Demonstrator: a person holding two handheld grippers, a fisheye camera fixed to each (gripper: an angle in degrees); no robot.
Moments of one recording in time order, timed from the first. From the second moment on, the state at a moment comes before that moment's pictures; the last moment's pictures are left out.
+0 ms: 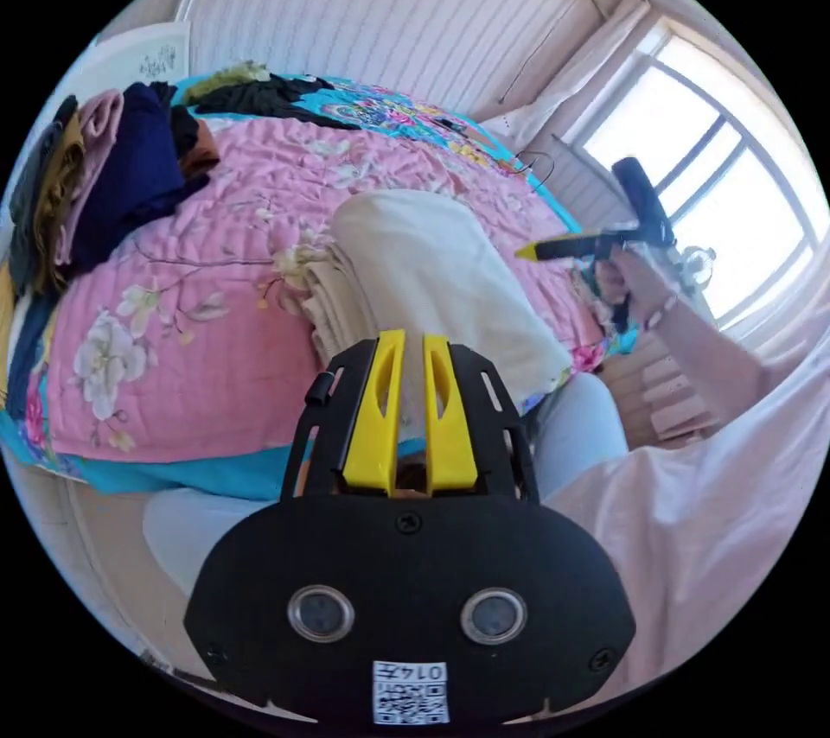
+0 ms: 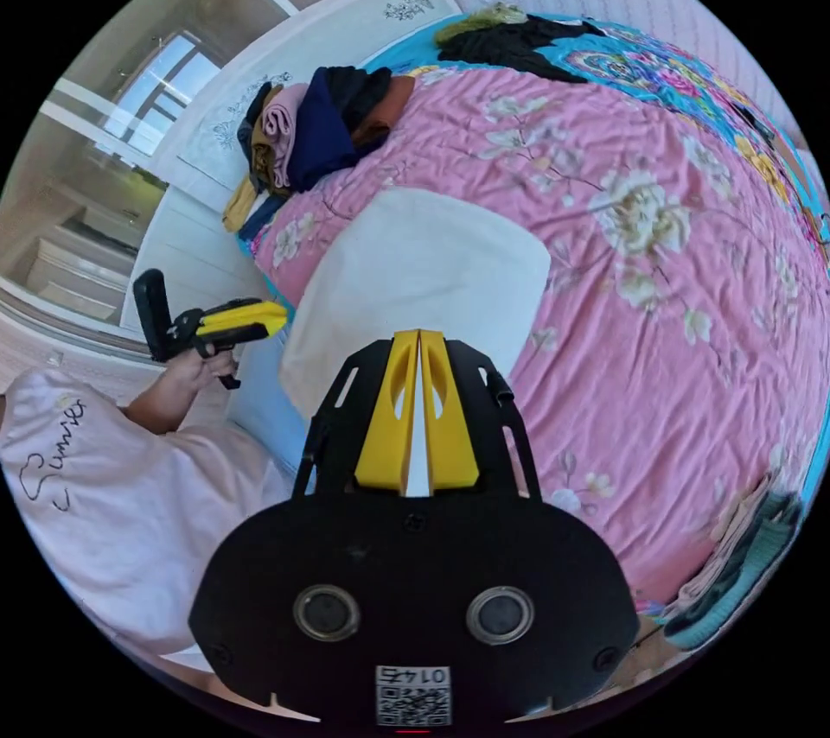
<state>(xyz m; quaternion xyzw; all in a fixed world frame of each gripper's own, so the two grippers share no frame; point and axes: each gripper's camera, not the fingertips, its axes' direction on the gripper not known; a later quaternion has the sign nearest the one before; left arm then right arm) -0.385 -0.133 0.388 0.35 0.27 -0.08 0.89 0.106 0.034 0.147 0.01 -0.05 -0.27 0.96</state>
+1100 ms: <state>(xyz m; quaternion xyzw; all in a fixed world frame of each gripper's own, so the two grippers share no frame) -0.415 -0.280 0.493 0.28 0.45 -0.18 0.83 0.400 0.118 0.277 0.03 -0.27 -0.13 0.96</state>
